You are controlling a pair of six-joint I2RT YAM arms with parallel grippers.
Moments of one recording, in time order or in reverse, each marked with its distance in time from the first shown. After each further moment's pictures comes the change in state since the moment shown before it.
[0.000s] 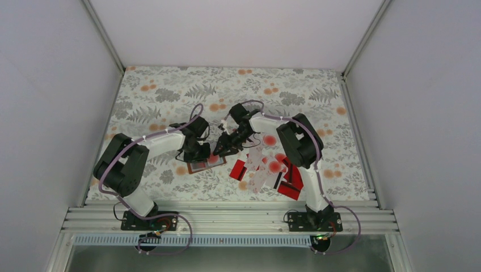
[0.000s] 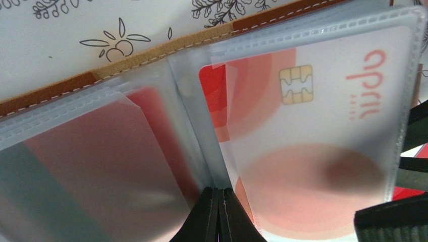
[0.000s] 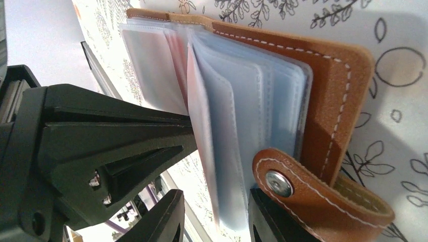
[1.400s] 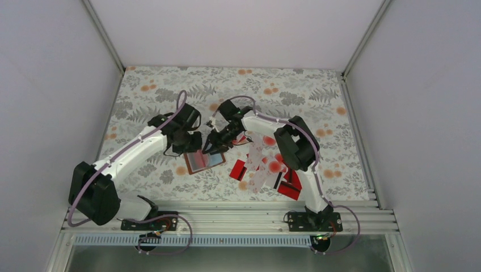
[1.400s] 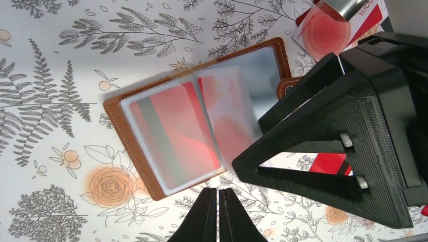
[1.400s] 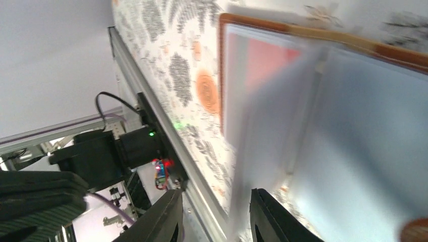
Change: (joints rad) left arm -0.001 -0.275 0.163 -0.311 -0.143 -0.008; right arm 0.073 0.000 0.115 -0.034 -0.003 0.018
